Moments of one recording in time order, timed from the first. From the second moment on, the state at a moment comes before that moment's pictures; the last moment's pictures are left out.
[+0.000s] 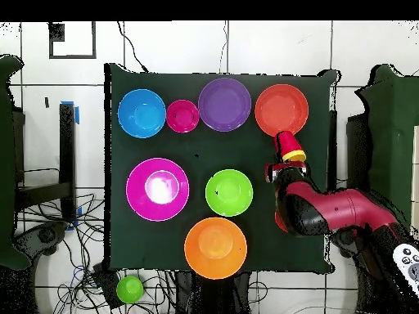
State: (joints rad) arm -1.05 -0.63 0.64 1.82 -1.01 0.11 1.87
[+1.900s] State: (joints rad) arm -0.65 -0.69 0.47 1.59 -0.76 0.87 1.87
